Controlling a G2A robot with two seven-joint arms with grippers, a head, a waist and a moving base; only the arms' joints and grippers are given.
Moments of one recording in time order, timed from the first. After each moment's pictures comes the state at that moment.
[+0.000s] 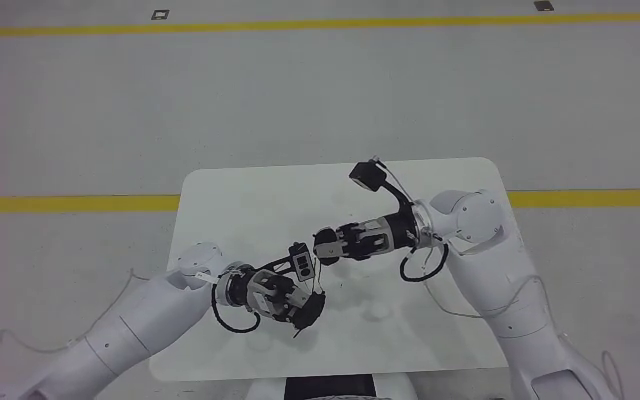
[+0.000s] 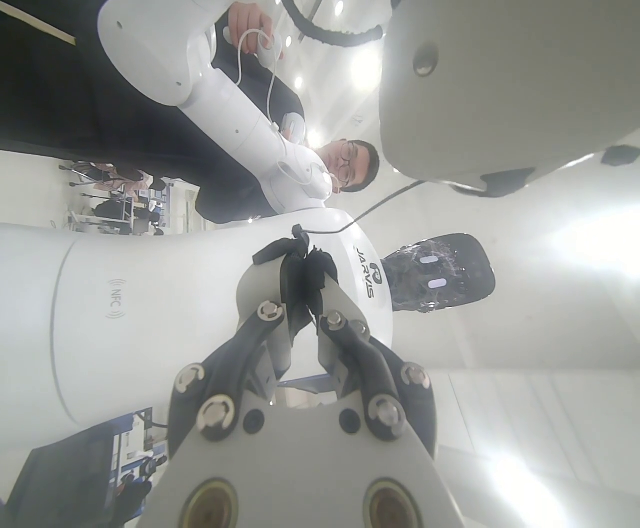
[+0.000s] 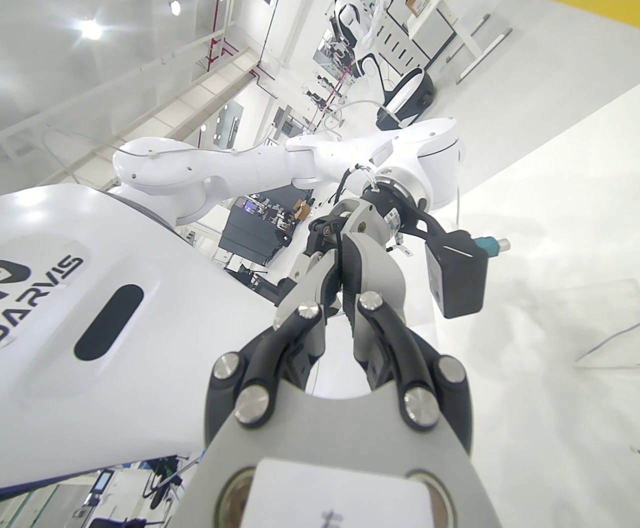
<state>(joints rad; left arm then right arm) 1.11 -0.84 -0.65 -1.64 -1.26 0.05 -1.39 -1.12 -1.23 1.16 -1.69 0.31 -0.34 1.39</state>
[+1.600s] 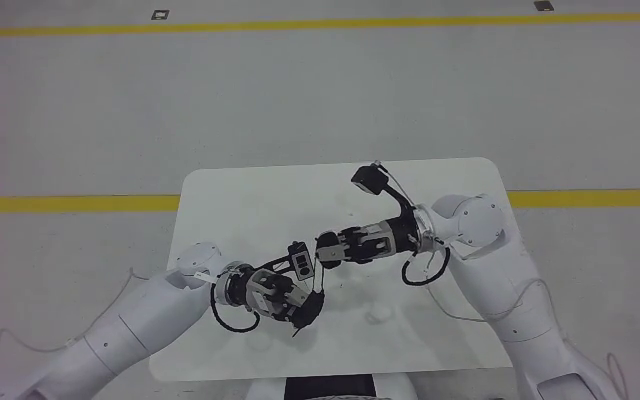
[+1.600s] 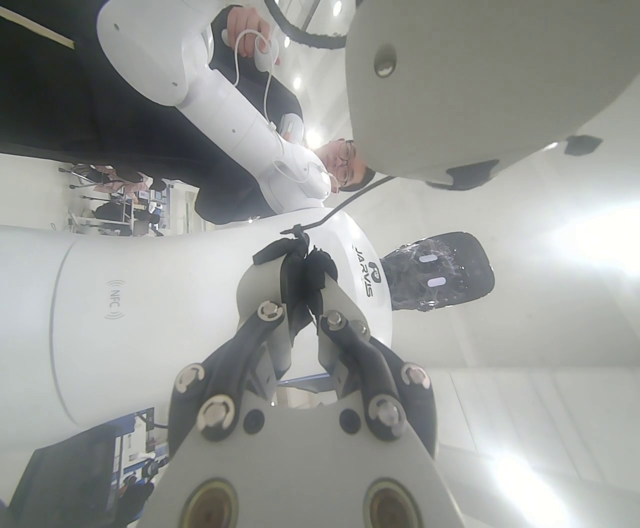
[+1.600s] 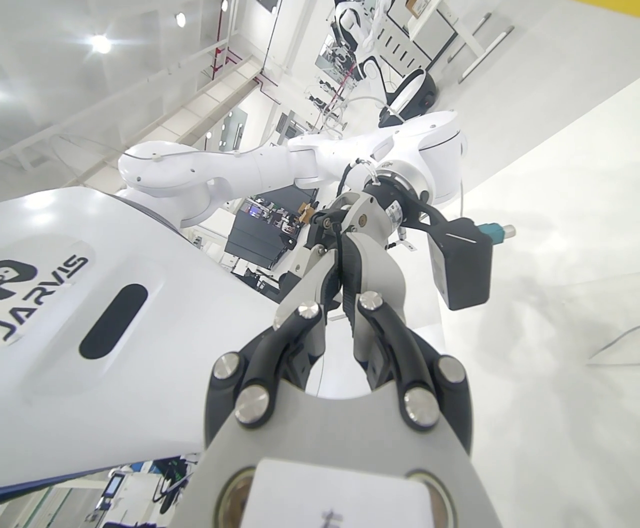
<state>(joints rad) 1.10 -0.83 -0.65 -1.64 -1.27 0.04 -1.39 -1.13 -1.19 1.14 -1.71 0.34 -0.34 1.37</state>
